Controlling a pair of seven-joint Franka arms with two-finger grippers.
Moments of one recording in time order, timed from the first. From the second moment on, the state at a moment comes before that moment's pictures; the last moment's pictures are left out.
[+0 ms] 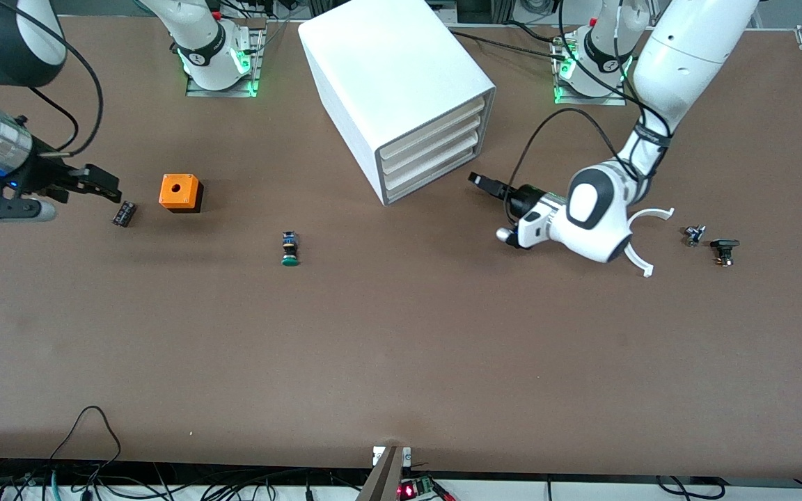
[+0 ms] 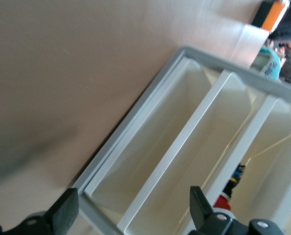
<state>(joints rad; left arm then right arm) -0.12 0.58 -0.22 -2.02 -0.91 1.80 0.47 -0.02 0.03 0.04 -1.83 0.01 1.82 0.00</state>
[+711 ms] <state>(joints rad) -0.15 0.58 -0.35 -2.16 -1.06 1.97 0.49 0.24 0.26 0.05 -1.84 -0.01 2.04 0.17</state>
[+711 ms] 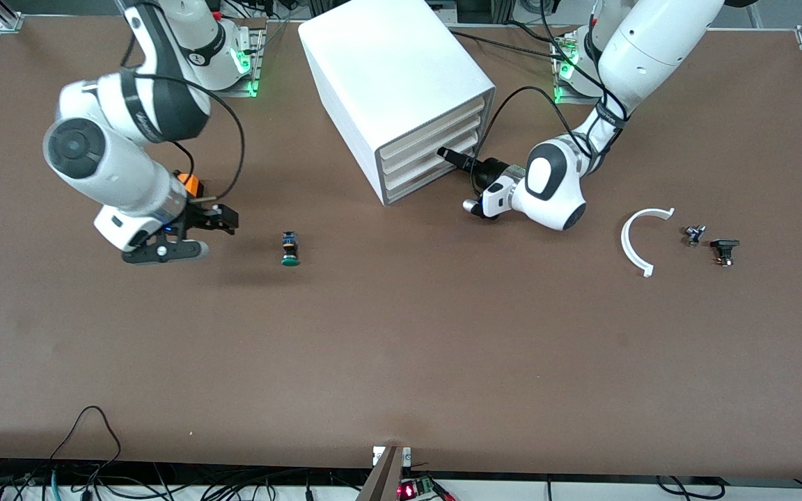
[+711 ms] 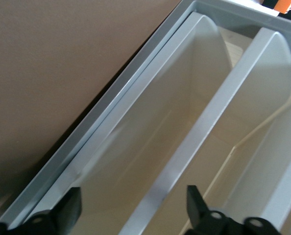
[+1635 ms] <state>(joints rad) -0.07 0.55 -0.14 -1.98 -1.00 1.99 0.54 0.40 0.47 0.04 -1.94 -0.05 2.37 0.40</state>
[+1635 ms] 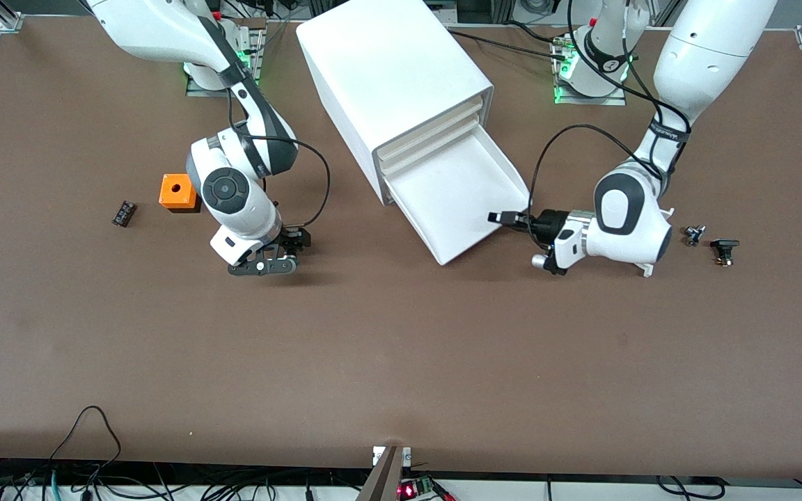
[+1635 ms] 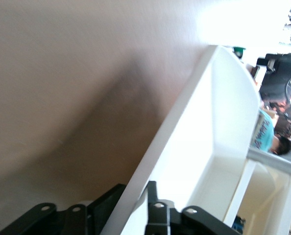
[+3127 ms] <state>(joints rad) 0.03 -0.06 -0.13 -1.69 -0.01 1.60 0.01 0.40 0.50 0.06 -2.07 -0.11 2.53 0.44</state>
